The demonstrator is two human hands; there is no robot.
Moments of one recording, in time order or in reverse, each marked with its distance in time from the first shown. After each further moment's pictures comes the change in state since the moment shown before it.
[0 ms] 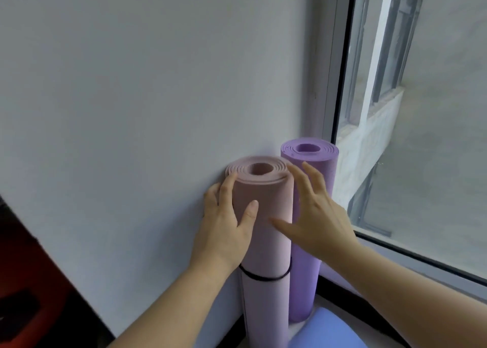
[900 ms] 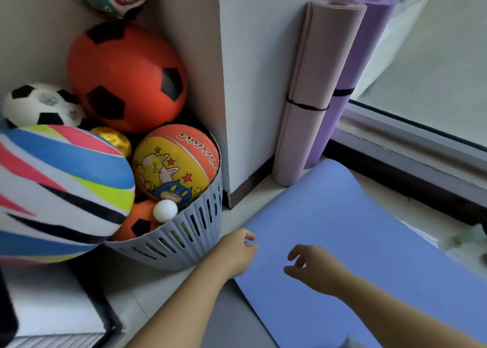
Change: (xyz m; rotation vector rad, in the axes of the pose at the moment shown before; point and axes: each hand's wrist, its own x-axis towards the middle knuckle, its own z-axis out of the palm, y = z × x) left_hand -0.354 -0.136 -0.120 -0.067 -0.894 -0.679; right_hand -0.385 -0.130 0.112 0.062 -0.918 0.447
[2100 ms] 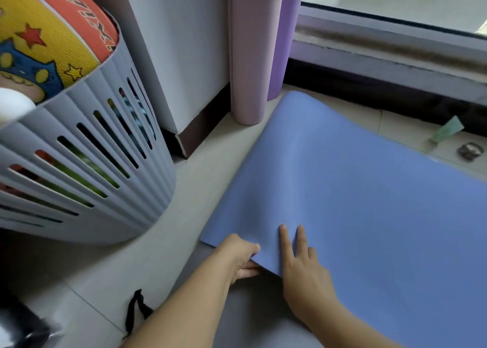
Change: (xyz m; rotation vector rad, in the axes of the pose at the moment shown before) left_hand 0.082 -0.103 0.180 -0.577 -0.222 -0.404; right_hand 0.002 0.083 0.202 -0.270 0.193 0.238
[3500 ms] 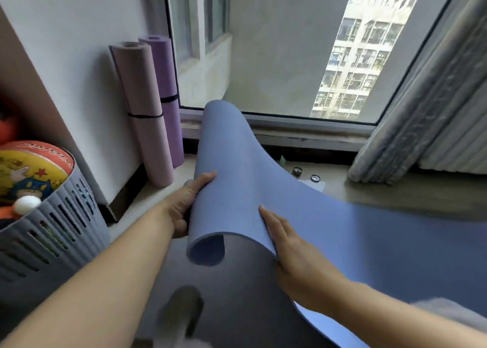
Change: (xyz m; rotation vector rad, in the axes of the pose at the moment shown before) left_hand -0.322 0.061 0.082 0.003 -0.488 0.406; right_hand -0.349 0.086 -0.191 0.346 0.294 -0.112
